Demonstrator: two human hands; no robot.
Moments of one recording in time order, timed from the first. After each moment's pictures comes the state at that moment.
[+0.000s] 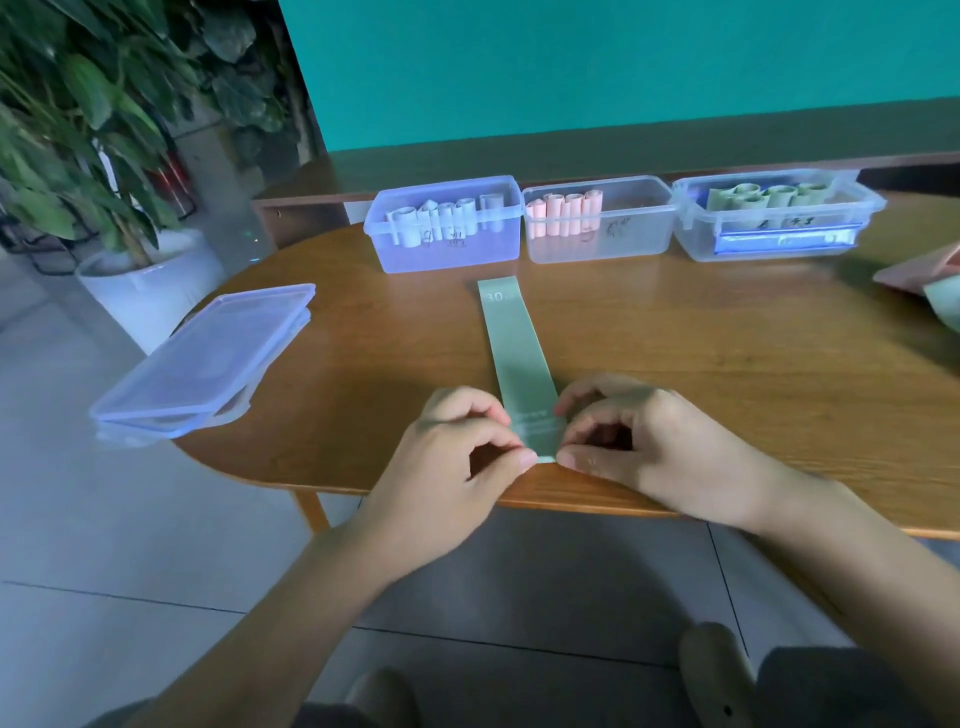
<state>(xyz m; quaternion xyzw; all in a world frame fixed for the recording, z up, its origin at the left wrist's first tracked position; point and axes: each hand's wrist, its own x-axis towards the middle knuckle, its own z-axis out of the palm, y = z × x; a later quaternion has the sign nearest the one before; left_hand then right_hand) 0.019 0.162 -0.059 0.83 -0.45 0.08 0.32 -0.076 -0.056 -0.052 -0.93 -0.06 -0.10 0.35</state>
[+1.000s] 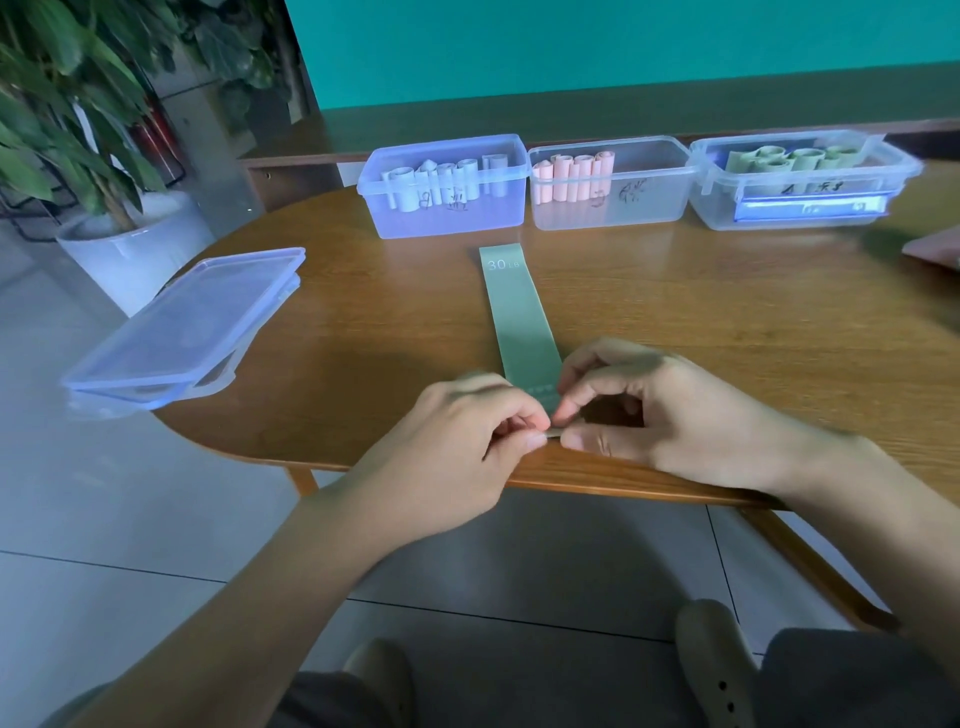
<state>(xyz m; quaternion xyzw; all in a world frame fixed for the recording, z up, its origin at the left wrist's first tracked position) 0.022 0.157 -0.051 0.82 -0.51 0.04 0.27 -0.069 -0.062 -0.044 -0.93 -0.13 -0.06 0.33</state>
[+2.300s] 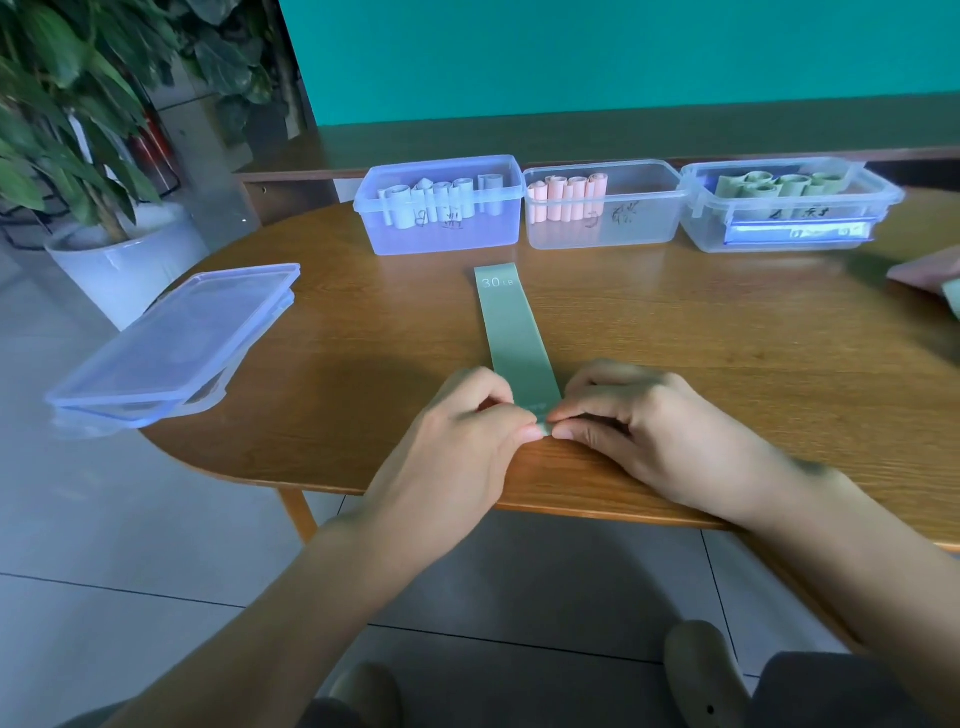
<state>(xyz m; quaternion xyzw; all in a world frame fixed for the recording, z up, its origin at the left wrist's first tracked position) 0.023 0.146 -0.063 0.82 -0.48 0.17 0.26 -0.059 -0.066 -0.060 -0.94 -0.16 -0.18 0.24</state>
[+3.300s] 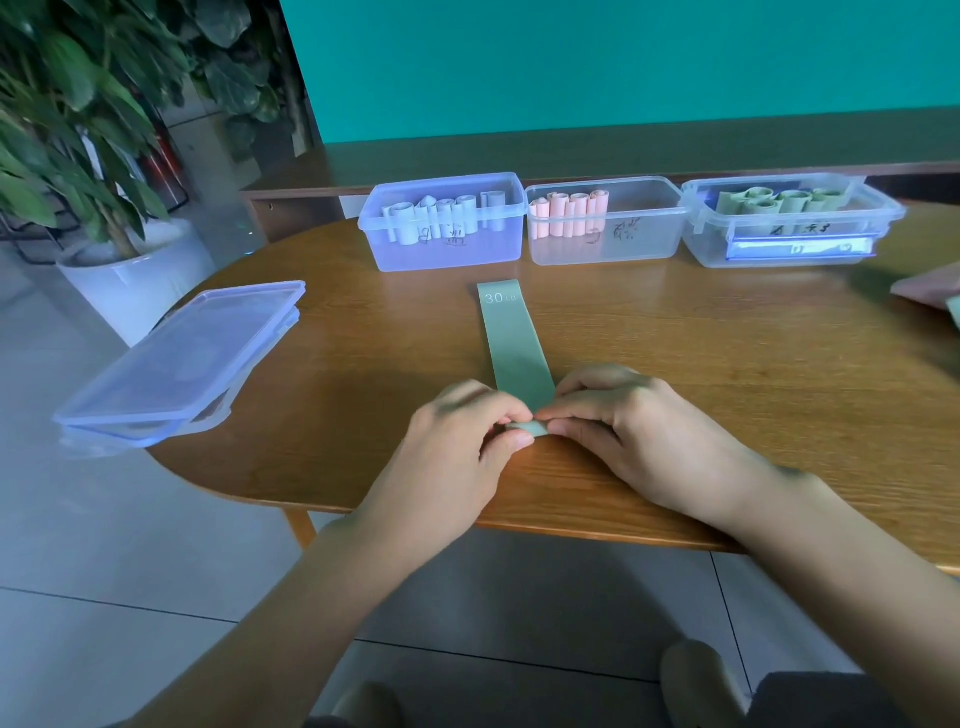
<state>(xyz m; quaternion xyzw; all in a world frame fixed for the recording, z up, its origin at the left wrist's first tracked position) 0.039 0.142 -0.062 0.85 -0.44 0.10 0.29 -0.043 -0.063 -0.063 -0.95 -0.12 -0.20 0.22</state>
